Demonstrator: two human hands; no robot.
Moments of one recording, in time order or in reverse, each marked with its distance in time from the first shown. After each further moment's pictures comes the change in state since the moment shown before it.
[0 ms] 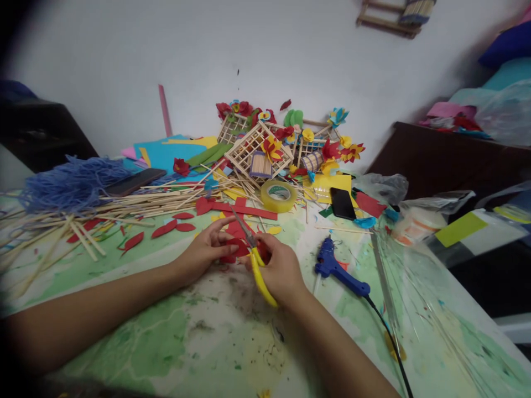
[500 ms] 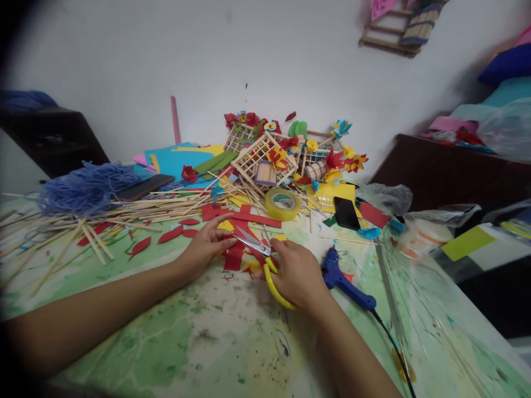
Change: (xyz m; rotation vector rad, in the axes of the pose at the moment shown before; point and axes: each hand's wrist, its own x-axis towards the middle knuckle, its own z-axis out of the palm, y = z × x) left_hand 0.011 0.007 -0.012 0.025 0.123 0.104; right_hand 0.007 -0.003 -0.031 -0.732 -0.148 -0.102
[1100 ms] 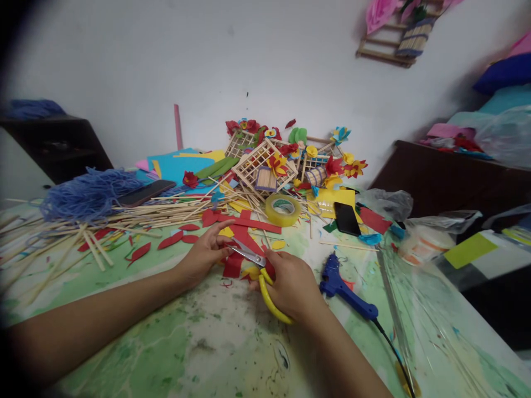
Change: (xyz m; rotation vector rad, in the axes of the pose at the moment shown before) left_hand -0.001 -0.001 0.001 -0.079 -0.065 0.003; right_hand -0.002 -0.006 0.004 0.057 -0.049 -0.007
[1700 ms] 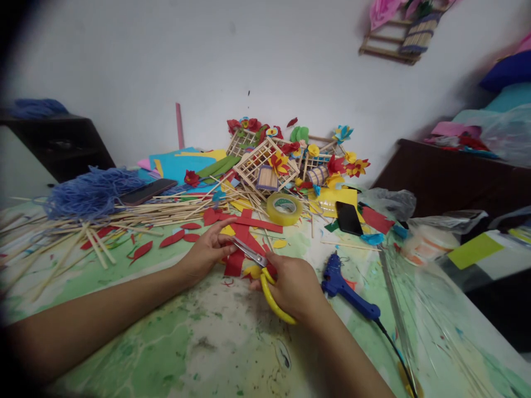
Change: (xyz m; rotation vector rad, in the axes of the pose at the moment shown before) left_hand 0.002 0.000 -0.001 -0.094 -0.031 -0.015; right_hand 0.000 -0.001 -0.002 0.018 -0.038 0.011
